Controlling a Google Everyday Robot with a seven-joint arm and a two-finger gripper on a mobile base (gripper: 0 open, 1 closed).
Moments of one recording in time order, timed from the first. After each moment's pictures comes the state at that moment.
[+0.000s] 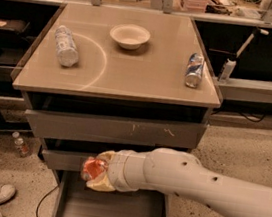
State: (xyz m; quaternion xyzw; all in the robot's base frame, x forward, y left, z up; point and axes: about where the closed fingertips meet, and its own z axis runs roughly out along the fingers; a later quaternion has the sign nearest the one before) arm 0.430 0.077 0.655 -0.62 0.67 0.17 0.36
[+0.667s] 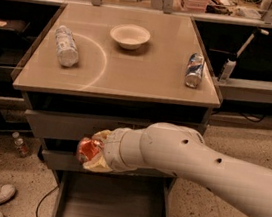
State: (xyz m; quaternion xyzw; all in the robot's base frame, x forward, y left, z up) arm 0.452 0.088 0.721 -0.65 0.64 0.14 0.38
